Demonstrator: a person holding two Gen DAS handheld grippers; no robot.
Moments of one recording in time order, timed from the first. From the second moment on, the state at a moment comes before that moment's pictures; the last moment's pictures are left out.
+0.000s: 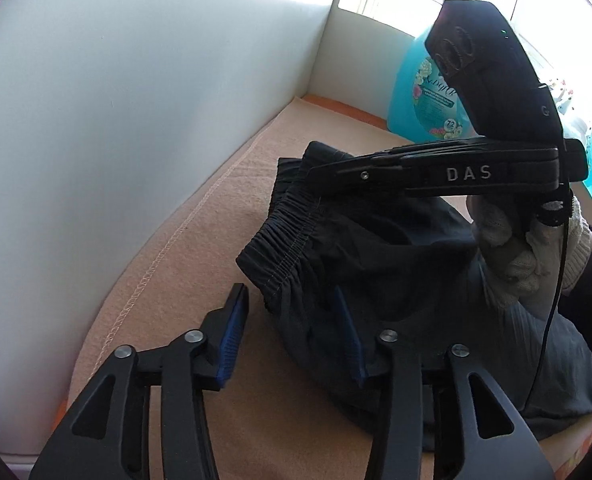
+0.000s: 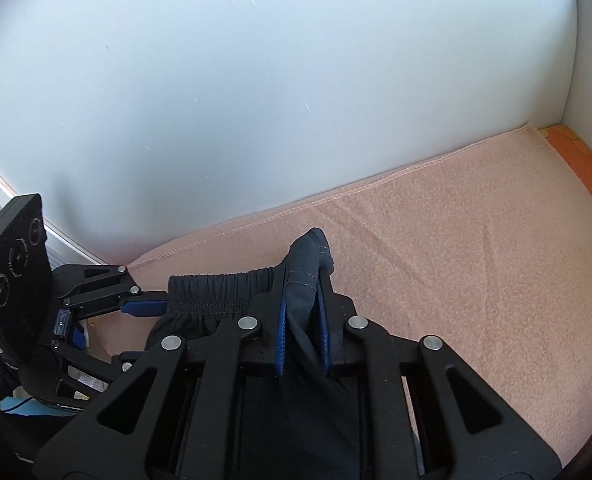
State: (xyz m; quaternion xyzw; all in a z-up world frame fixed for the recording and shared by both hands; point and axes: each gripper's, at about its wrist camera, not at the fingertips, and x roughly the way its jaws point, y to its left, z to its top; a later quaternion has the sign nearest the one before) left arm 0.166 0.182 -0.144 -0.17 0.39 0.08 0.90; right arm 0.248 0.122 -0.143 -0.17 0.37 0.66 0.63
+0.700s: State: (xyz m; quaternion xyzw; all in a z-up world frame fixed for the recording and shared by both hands) left arm 0.206 0.186 -0.134 -0.30 0.35 -0.01 0.89; right arm 0.250 0.050 -0.090 -0.09 0.32 0.69 0.64
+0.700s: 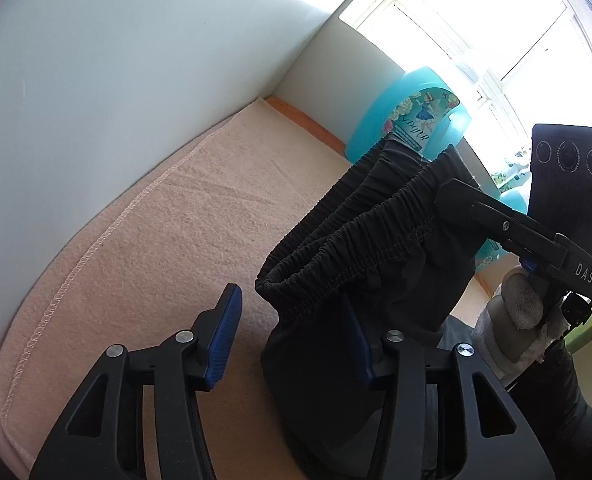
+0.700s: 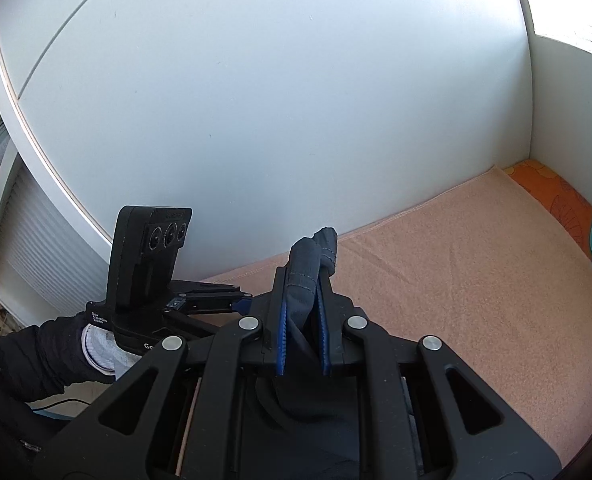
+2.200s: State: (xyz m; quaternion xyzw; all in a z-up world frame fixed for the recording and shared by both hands) left arm 0.201 0.154 -0.077 -0.19 0.30 -0.02 0.94; right arm 0.255 0.000 -0.083 -0.14 0.33 0.57 0.74
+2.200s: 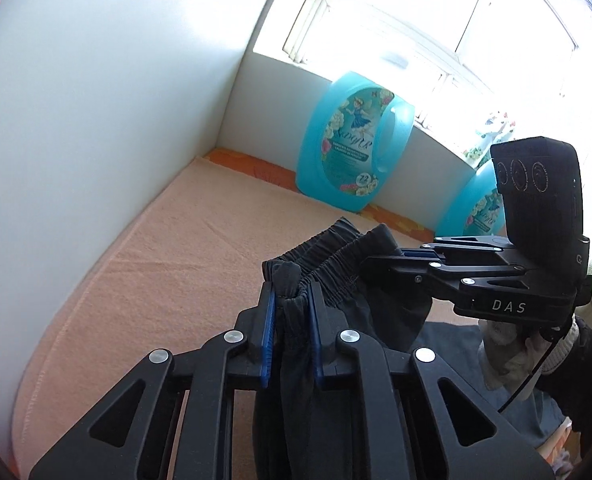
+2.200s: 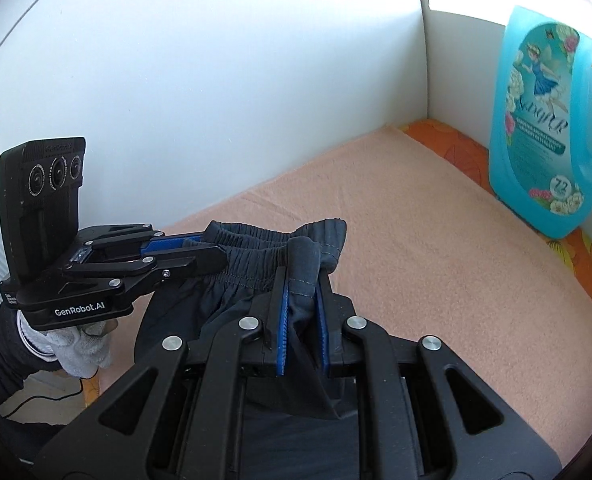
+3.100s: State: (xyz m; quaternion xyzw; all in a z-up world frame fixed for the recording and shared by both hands) left arm 0.126 0.225 -0.035 -0.19 0.22 0.06 0.95; right arm 0.215 0.104 -0.044 -0.10 0.33 0.60 0.72
